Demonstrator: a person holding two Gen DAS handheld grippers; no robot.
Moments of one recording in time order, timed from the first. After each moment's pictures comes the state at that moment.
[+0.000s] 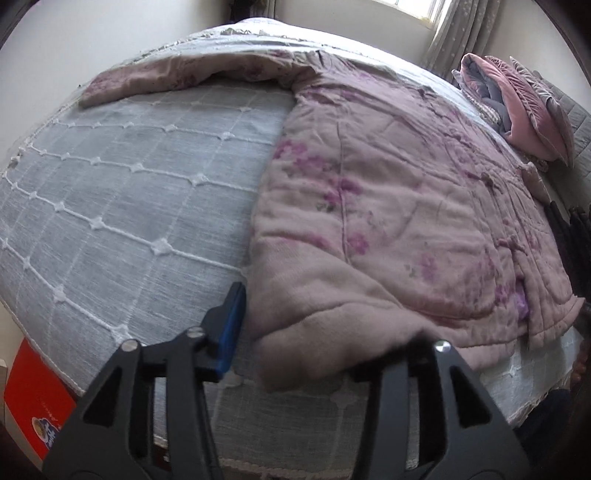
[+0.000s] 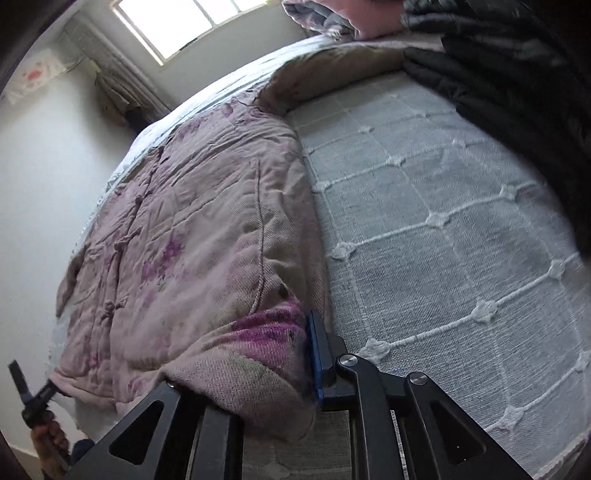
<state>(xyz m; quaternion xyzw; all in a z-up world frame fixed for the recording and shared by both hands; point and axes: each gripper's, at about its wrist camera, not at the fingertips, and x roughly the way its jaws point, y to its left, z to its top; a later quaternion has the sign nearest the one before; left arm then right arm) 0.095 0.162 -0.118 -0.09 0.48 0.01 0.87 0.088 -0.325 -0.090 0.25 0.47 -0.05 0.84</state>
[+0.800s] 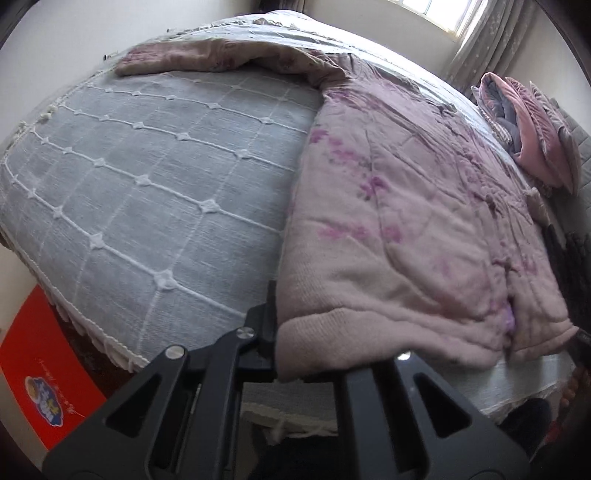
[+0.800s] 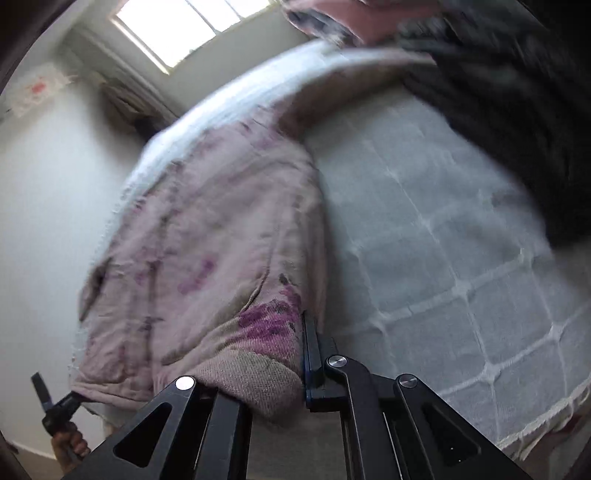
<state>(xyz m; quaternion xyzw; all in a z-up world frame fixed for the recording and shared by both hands) 0.065 0.192 -0.100 -0.14 0.49 0.04 0.86 0.062 -0.319 -0.050 0.26 0.47 -0.06 0.84</state>
